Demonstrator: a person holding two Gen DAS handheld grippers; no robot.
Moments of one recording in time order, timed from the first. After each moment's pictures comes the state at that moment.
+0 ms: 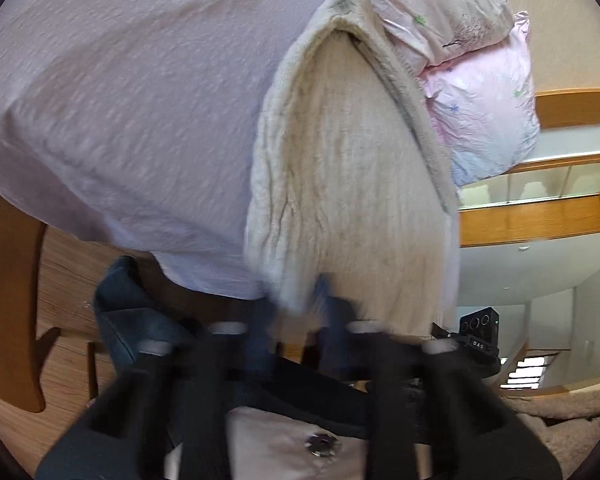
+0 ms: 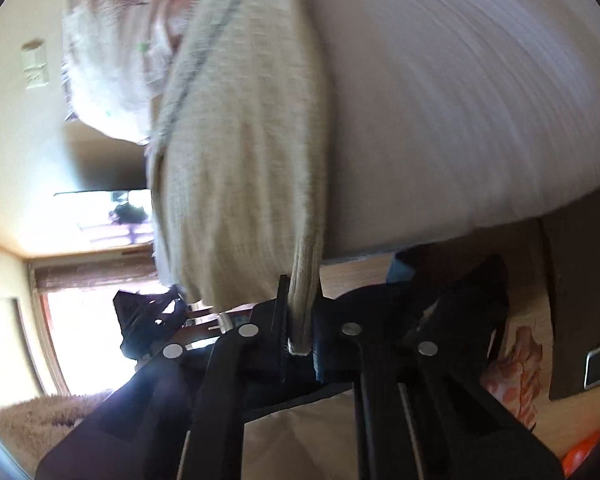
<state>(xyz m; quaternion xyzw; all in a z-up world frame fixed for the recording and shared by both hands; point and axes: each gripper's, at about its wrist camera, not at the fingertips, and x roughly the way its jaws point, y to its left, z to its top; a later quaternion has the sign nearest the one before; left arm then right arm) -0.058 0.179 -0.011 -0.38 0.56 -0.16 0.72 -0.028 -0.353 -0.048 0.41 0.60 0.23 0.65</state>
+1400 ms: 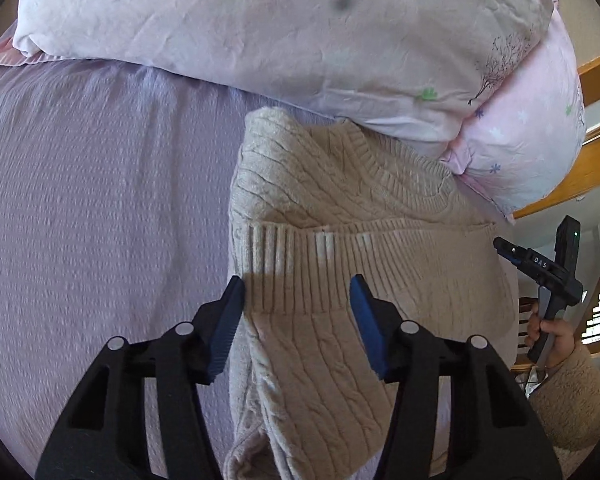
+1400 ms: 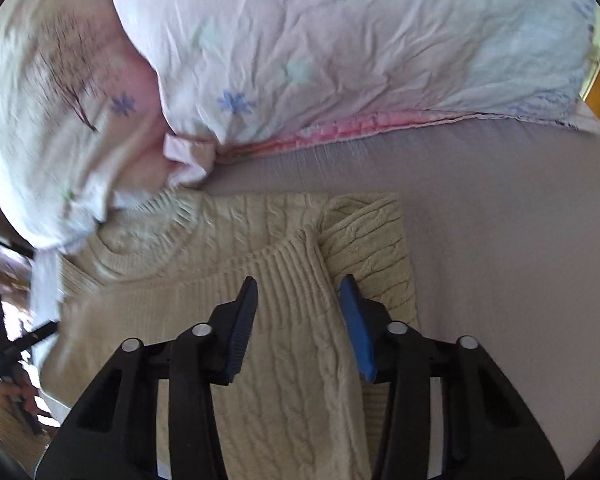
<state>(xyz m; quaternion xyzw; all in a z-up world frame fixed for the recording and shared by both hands) 0.234 0.162 0.042 -0.18 0.58 -0.17 0.77 0.276 -0.322 0.022 0.14 0.57 0.05 0.81</state>
